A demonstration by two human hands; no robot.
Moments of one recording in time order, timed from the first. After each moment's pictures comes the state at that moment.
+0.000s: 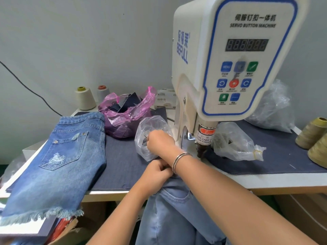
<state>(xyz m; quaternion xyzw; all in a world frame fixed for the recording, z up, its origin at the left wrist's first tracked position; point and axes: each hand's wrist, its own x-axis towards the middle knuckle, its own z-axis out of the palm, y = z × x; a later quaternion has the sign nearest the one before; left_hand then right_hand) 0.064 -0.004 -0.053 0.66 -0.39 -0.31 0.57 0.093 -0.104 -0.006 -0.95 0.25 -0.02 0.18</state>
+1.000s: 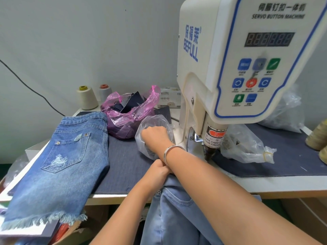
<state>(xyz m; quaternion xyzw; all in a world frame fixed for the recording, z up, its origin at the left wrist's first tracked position) 0.082 -0.006 -0.054 0.62 -0.34 -0.38 0.60 0.134 -0.105 -0.016 -0.99 0.11 -0.05 -0.09</state>
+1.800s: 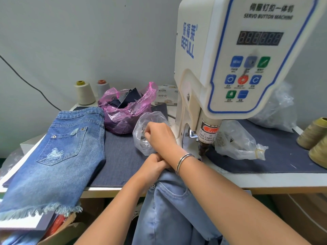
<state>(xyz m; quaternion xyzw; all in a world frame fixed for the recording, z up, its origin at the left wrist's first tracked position) 0.080 -0.003 -0.049 0.62 -0.34 -0.38 0.60 0.094 -0.104 -0.010 -0.95 0.20 -0.17 0.18</state>
